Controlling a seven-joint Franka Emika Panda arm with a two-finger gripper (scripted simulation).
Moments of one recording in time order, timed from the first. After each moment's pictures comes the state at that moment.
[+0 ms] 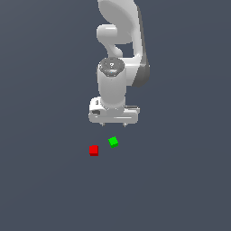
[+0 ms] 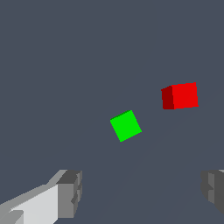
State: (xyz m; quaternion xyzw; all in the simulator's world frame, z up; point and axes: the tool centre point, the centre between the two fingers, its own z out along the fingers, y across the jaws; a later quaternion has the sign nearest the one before) arm 0.002 -0.008 0.159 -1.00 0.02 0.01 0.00
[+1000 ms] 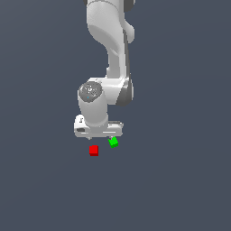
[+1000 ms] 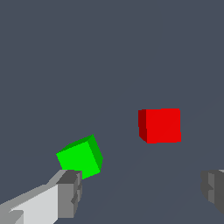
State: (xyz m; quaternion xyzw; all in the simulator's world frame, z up) arm 0.039 -0.071 0.105 -1.00 -0.02 0.00 0.00
